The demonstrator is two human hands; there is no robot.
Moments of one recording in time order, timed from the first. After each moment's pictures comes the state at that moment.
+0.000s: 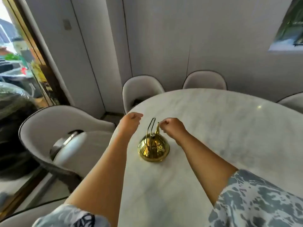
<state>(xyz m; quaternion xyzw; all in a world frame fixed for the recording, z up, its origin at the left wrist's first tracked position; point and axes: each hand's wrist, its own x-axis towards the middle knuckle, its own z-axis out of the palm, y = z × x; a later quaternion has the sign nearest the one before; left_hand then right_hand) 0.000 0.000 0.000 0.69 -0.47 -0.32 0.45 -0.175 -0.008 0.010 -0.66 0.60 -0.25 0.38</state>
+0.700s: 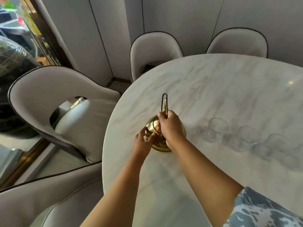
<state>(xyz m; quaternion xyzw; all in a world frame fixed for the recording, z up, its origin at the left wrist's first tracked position) -0.011 -0.011 -0.200 0.74 -0.33 -0.41 0.41 -0.102 -0.063 -0.115 -0.52 0.62 -0.34 0.48</state>
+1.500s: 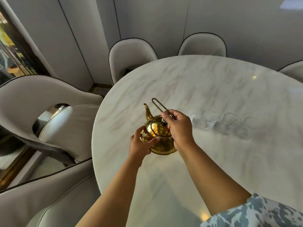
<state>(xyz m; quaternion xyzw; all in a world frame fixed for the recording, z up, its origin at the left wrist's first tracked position) -0.077 0.065 -0.146 0.67 -0.32 -0.51 0.44 -0.206 0.034 -0.067 -0.46 0.59 -0.49 0.46</state>
